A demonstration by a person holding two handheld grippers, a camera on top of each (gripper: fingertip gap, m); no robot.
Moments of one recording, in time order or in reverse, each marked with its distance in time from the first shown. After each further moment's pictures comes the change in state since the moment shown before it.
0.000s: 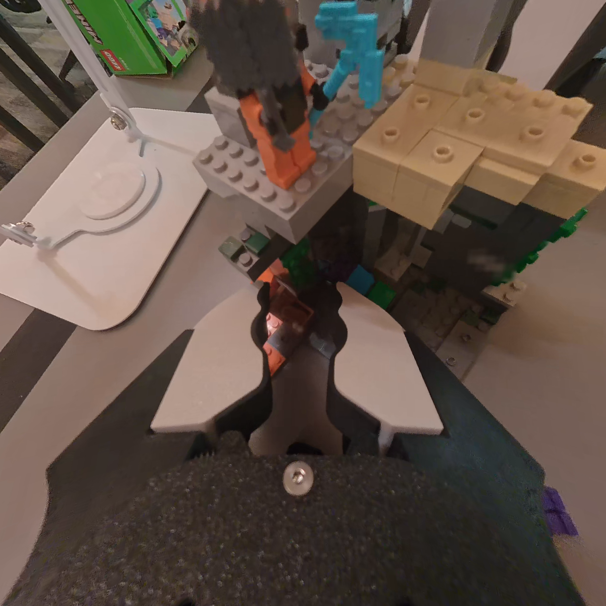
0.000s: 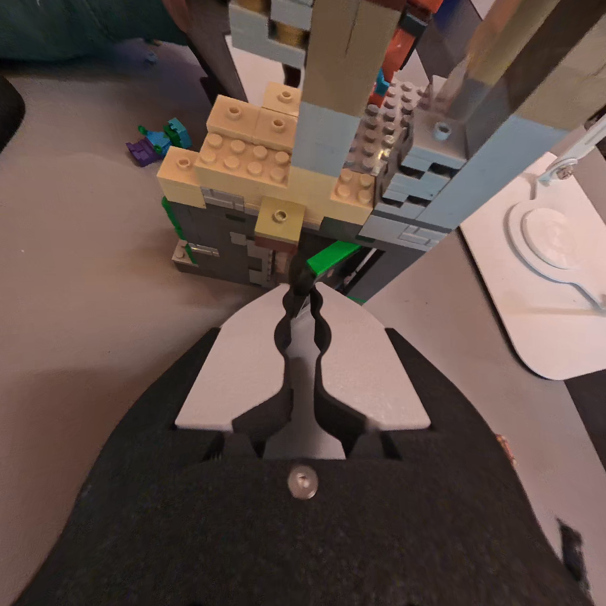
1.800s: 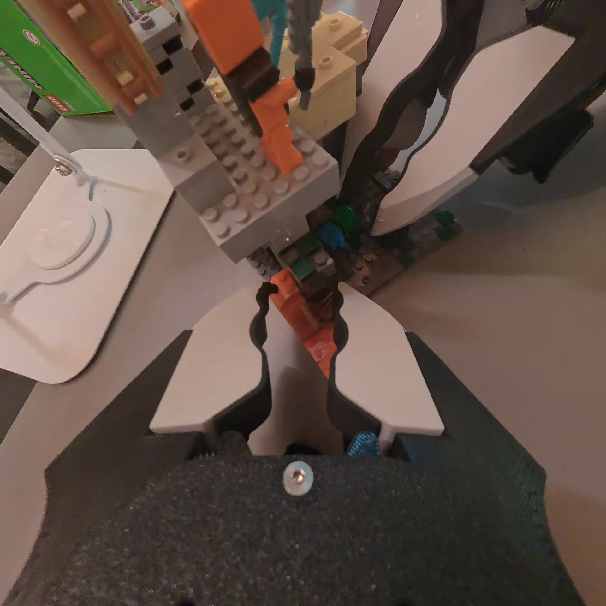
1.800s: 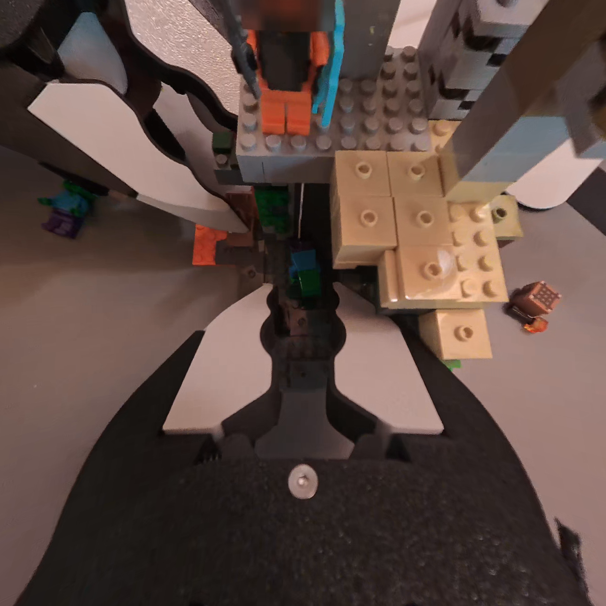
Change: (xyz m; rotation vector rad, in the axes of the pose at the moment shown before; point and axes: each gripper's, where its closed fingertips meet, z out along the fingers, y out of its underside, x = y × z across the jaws) left arm 0.038 -0.017 0.008 -0.002 0.067 0.093; right arm -0.009 0.011 -0.003 -0.182 0.344 0.448
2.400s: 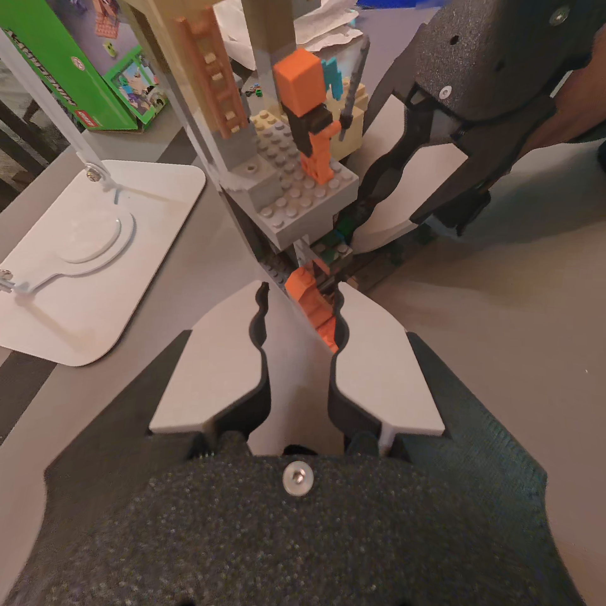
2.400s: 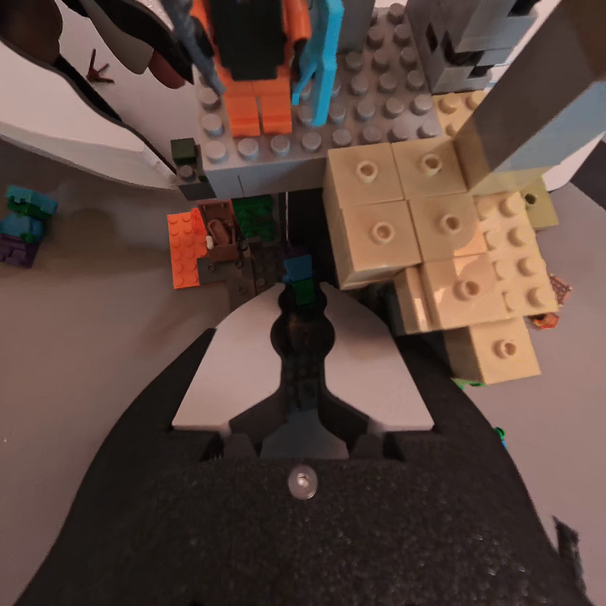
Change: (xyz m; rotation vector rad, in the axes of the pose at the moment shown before) left arm -0.012 -0.008 -0.028 0.088 0.034 -0.069; right arm 0.006 0.001 0.018 -0.043 0.068 0.057
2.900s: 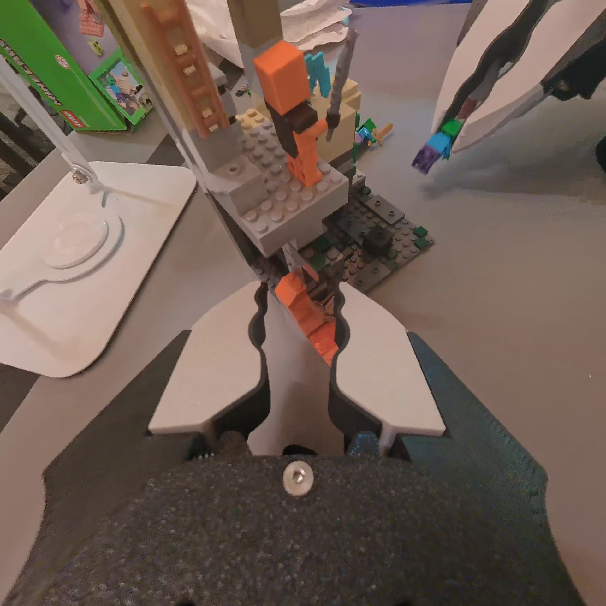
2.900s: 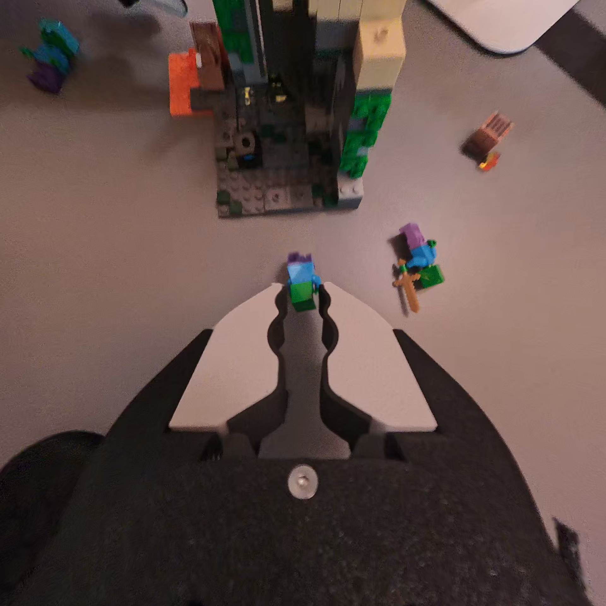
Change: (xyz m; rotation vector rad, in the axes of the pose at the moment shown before) left arm 0.004 0.001 0.008 0.001 0.015 0.005; right arm 0.028 0.079 -0.092 -0.060 -0.080 -0.028
